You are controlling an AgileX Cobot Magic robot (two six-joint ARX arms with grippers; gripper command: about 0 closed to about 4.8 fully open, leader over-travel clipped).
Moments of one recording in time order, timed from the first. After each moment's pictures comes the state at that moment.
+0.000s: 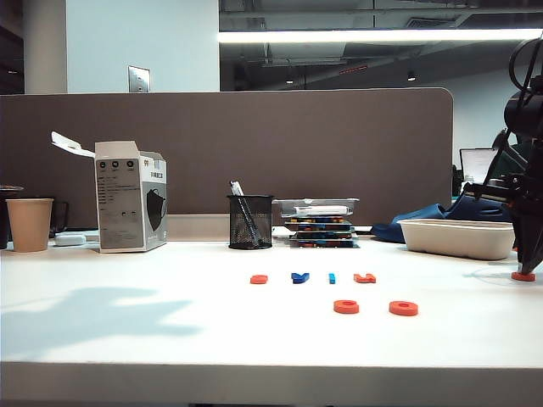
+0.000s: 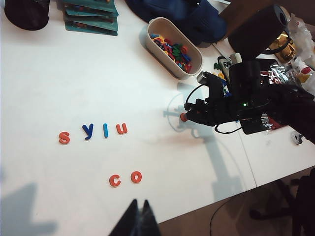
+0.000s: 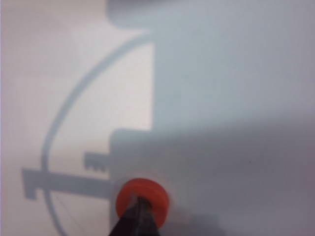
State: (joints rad) left arm -0.80 1.36 1.87 -1.10 -0.07 -0.64; right arm -0.06 1.95 1.39 -0.76 -0.15 0.21
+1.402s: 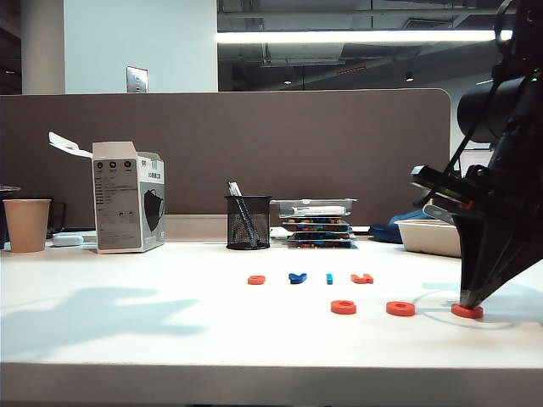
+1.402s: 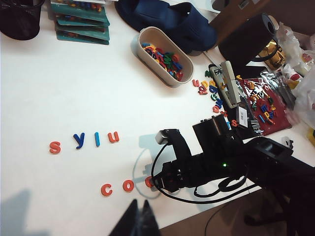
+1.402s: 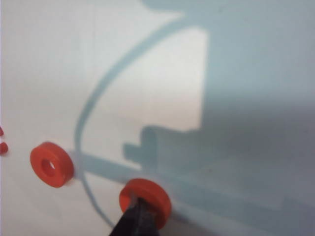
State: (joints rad) left arm -0.80 1.36 1.87 -1.06 -0.07 -0.64; right arm 0.21 1.73 1.02 -0.74 -0.37 0.21
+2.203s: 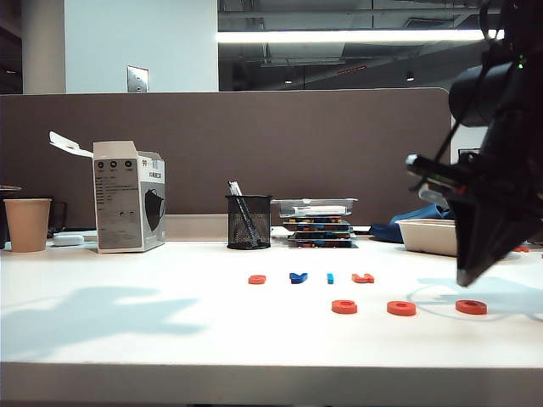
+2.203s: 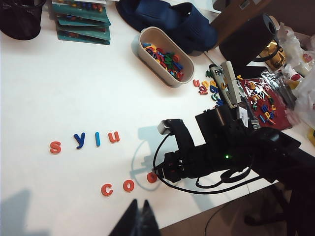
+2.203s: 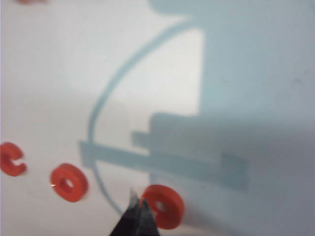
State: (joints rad) left arm -0.80 1.36 1.87 -1.06 -0.07 -0.64; right arm 0.22 1.71 1.12 -0.80 -0.33 0.21
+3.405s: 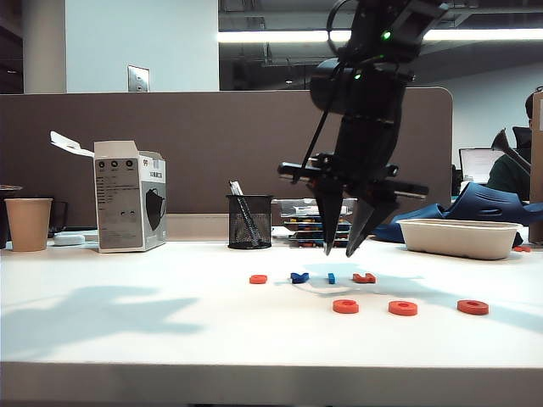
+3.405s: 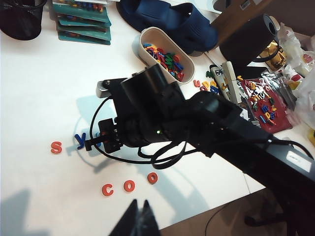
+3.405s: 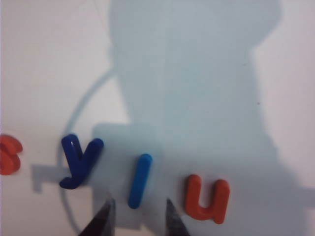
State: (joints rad) left arm -0.80 1.36 1.87 -1.06 -0.07 -0.64; right arm 0.48 2.05 1.64 -0.82 -0.05 0.34
